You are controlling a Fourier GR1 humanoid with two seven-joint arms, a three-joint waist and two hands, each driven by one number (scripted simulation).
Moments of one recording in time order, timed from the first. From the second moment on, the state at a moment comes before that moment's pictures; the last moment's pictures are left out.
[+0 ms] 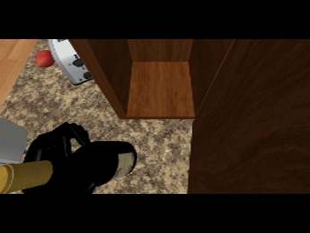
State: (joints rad) left arm 0.10 0.01 -0.08 -1.84 0.13 -0.05 -0.18; right arm -0.09 -0.12 0.00 -2.42 -0.23 0.14 0.61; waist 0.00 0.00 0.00
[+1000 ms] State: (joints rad) left arm -0.33 0.00 -0.47 -1.82 0.09 0.51 0.11; right arm -0.06 -0.12 -0.03 -2.41 -0.25 0.18 0.59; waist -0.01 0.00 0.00
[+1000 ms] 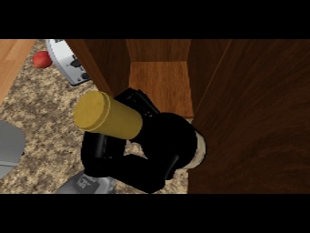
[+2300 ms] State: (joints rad) left arm -0.55 0.00 -0.52 -1.47 0.27 0.76 -0.10; right arm -0.10 -0.13 -0.05 -2.41 -0.26 0.17 0.62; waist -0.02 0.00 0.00
